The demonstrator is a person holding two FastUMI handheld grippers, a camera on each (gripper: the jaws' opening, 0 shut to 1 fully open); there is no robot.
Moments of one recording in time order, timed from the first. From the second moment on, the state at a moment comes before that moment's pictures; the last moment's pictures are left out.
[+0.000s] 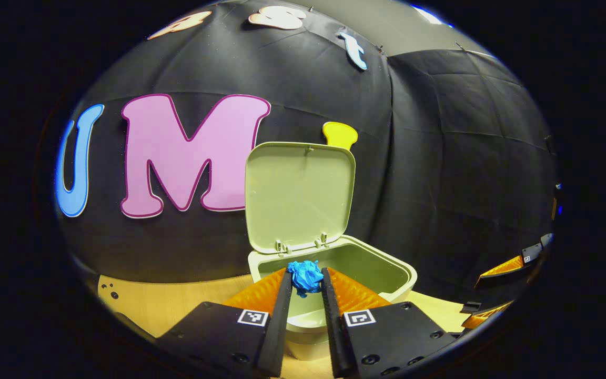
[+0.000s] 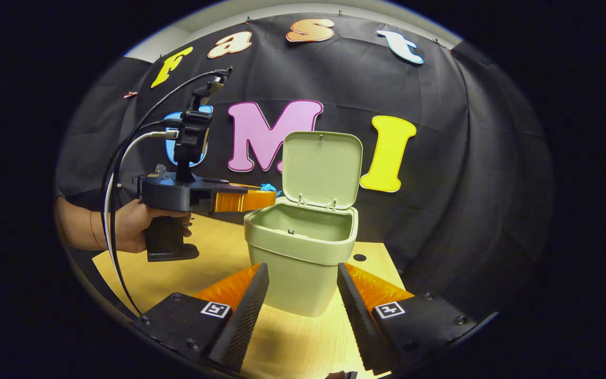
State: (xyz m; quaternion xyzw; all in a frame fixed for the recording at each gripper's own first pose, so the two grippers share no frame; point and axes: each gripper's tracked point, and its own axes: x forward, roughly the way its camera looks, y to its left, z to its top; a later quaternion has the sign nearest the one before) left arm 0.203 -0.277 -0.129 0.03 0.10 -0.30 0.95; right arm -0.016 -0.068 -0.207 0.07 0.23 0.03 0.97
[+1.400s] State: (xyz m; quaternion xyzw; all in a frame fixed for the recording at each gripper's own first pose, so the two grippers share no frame) left arm 0.085 -0.100 -0.086 0.01 0.06 -0.12 0.99; right arm -0.057 0.048 -0.243 0.09 0.28 0.18 0.94
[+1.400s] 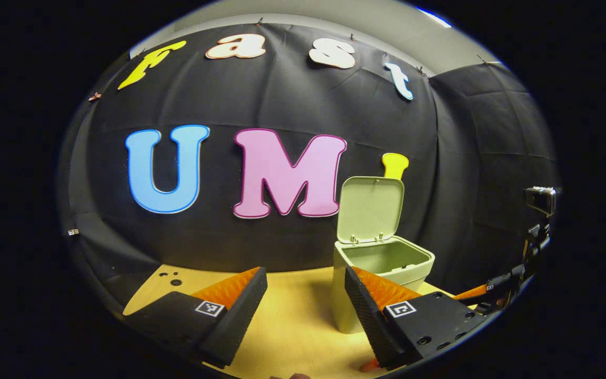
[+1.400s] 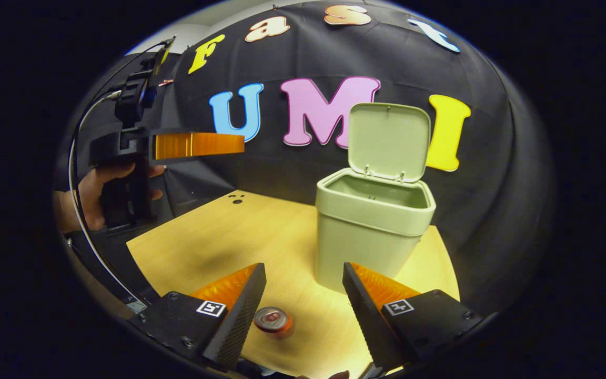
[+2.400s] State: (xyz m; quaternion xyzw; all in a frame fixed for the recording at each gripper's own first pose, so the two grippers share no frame) left arm 0.015 -0.006 -0.112 0.01 0.09 -0.05 0.99; right arm -0.107 0.115 -0.375 0.04 0.43 0.23 0.87
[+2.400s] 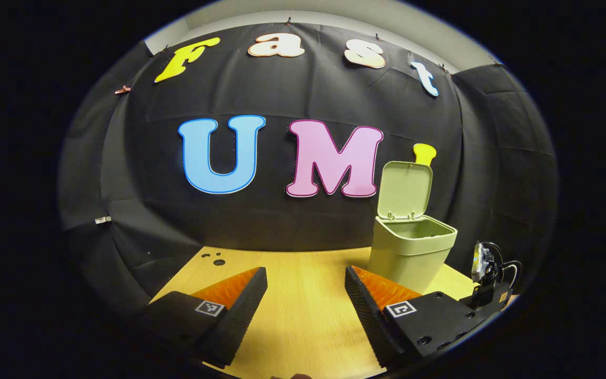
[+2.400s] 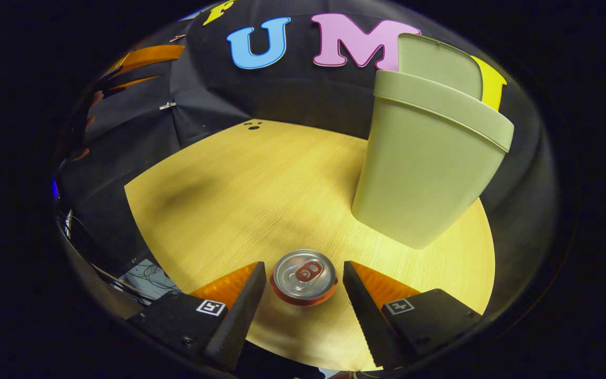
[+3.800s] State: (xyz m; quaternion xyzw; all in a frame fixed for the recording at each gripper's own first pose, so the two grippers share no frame) left arm 0.038 -0.032 -0.110 -0.01 0.09 -0.06 0.99; right arm 0.043 0.029 -0.175 0.13 0.23 0.16 0.95
